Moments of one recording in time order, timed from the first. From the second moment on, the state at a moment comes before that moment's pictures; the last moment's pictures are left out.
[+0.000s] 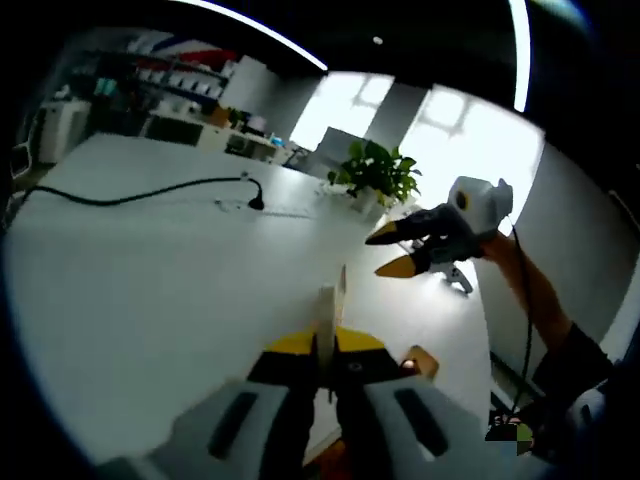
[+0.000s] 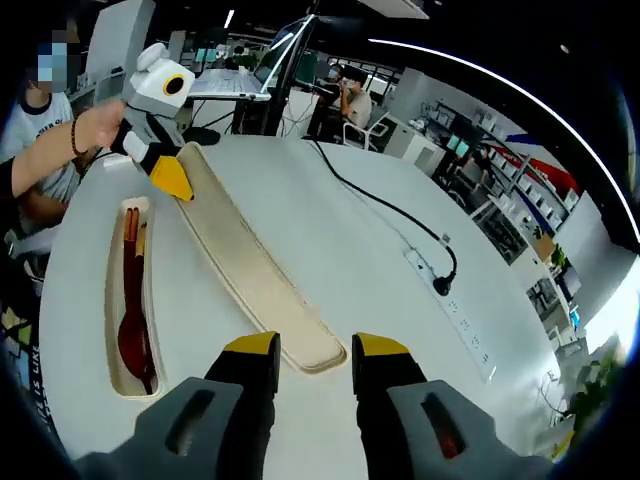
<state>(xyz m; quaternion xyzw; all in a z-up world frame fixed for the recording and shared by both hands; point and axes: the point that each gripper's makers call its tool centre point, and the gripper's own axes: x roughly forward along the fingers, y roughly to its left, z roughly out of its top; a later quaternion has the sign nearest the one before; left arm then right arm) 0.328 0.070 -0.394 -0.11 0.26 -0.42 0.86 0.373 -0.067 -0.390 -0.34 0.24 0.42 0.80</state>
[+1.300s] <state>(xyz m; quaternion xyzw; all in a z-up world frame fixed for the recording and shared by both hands) 0.319 0.080 -0.388 0.18 0.19 -0.44 0.86 0.352 -0.014 -0.410 -0.51 0.18 0.47 0.70</state>
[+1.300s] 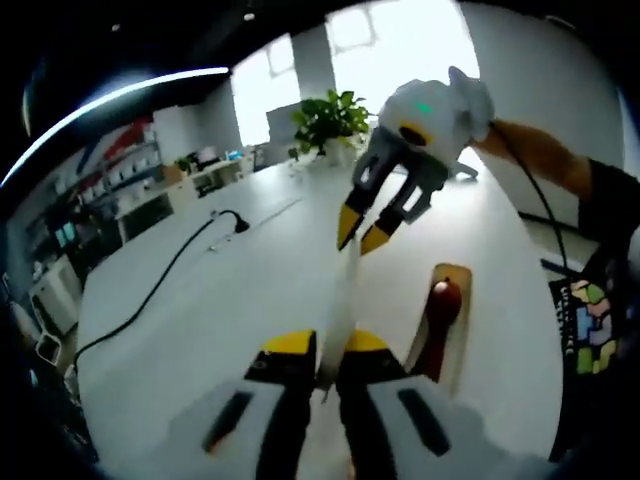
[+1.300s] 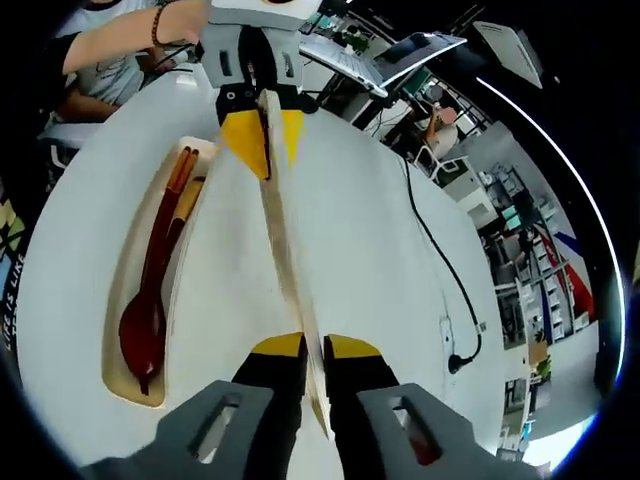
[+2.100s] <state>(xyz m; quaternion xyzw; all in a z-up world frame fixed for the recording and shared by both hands) 0.284 0.085 -0.366 -0.06 0.19 -0.48 0.85 0.304 -0.018 -0.358 -0.57 0.11 0.39 0.72</state>
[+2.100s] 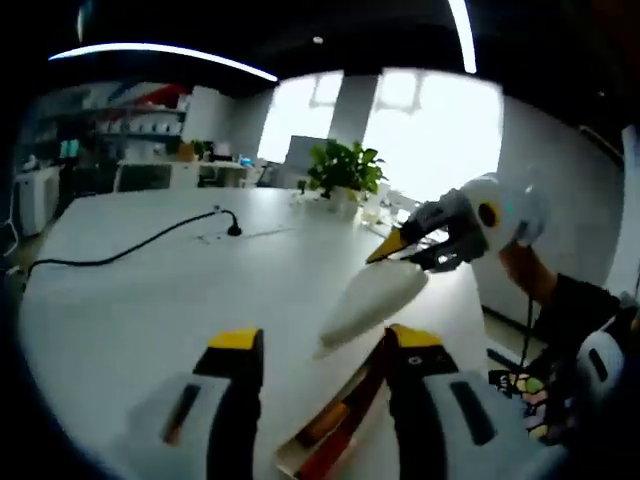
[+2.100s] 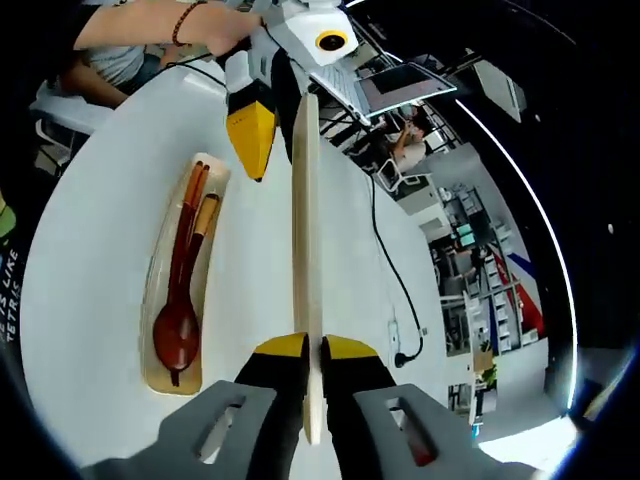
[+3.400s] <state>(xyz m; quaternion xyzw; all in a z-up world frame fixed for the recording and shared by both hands) 0.254 0.088 -0.356 -0.49 0.29 -0.44 0.69 0.278 -0.010 -0.359 -0.67 0.00 0.21 0.71</state>
